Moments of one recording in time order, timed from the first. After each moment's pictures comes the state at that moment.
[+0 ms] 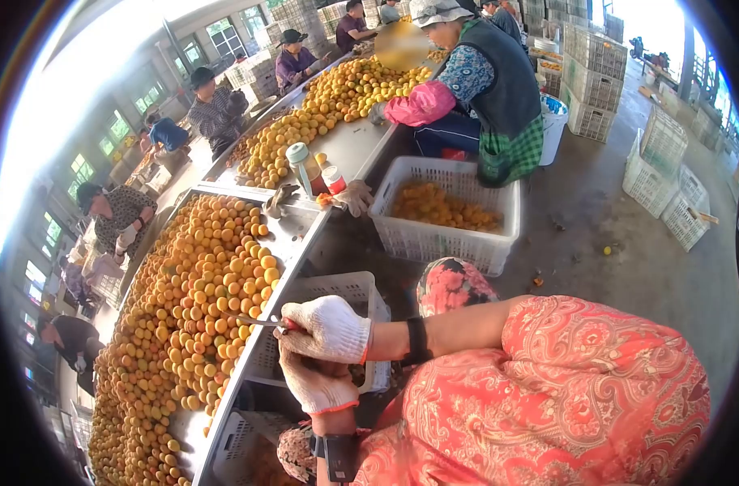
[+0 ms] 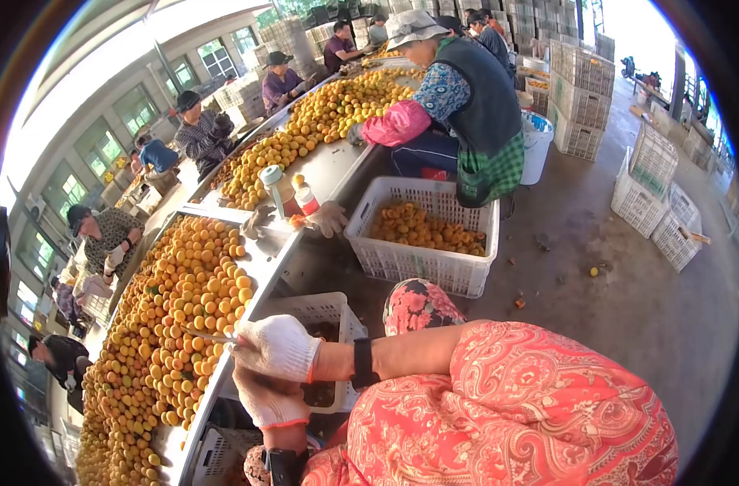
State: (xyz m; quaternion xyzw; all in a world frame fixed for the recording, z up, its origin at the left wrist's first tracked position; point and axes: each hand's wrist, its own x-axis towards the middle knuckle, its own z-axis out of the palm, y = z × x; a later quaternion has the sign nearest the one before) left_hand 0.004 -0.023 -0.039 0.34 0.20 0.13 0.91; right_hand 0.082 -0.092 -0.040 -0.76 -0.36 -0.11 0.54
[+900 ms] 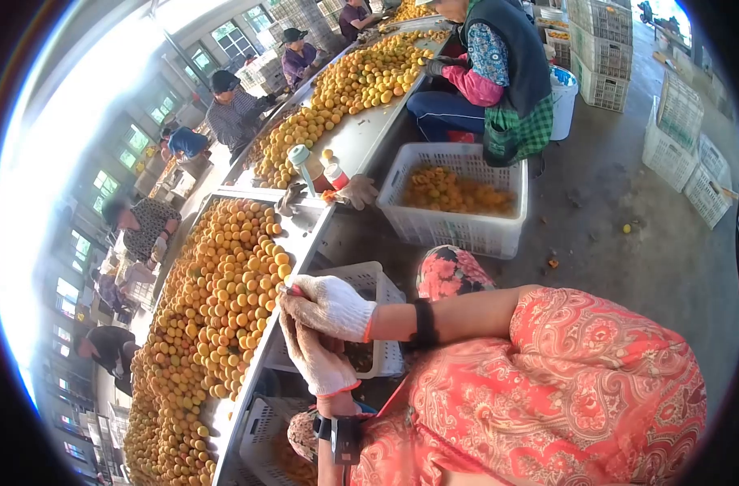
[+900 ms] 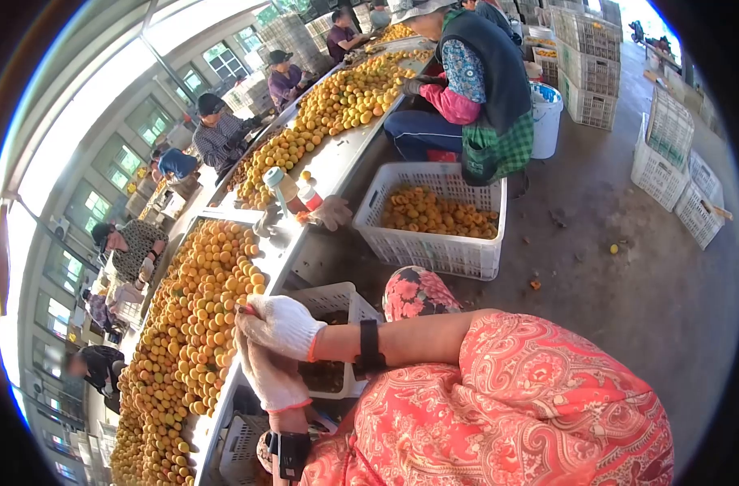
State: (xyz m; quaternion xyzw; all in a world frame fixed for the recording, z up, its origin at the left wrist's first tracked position) left_hand 0.003 -0.077 -0.009 0.54 0.10 0.22 0.81; right_hand 0.082 -0.134 -0.019 -0.66 -0.30 -0.02 0.68
